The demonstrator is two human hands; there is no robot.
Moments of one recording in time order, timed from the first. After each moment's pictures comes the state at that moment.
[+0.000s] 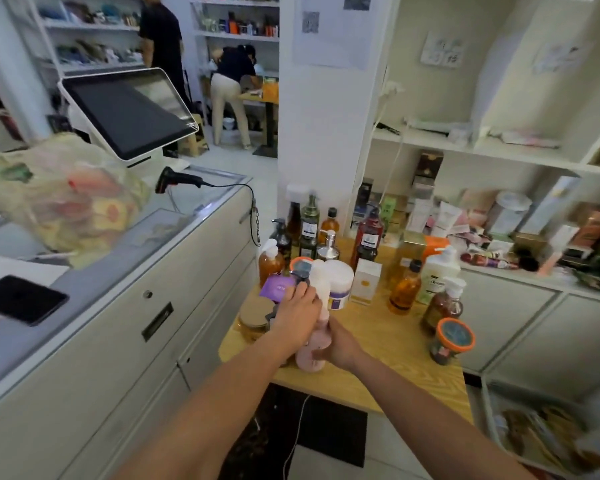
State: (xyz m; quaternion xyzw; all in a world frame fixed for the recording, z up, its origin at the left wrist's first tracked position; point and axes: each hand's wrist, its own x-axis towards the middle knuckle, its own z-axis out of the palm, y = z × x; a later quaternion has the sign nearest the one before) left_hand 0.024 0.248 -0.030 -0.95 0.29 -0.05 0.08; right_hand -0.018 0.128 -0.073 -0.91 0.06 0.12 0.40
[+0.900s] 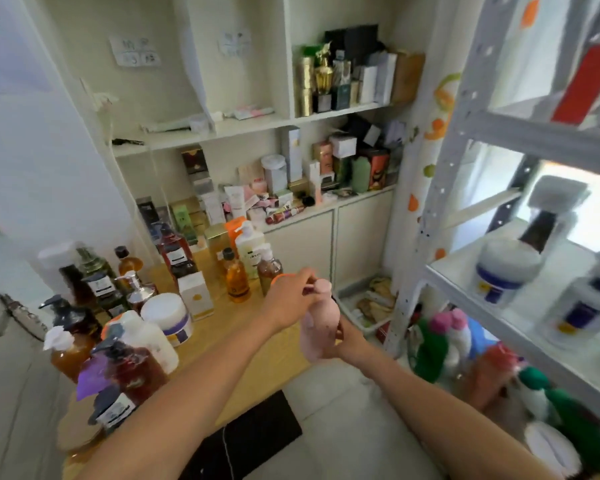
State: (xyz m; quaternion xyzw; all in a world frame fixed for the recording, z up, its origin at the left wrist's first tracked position) left_hand -0.071 0.040 0.019 -0.77 0.57 0.15 -0.25; right_hand -0.218 -0.021 -0.079 -0.72 0.39 -0.14 0.55
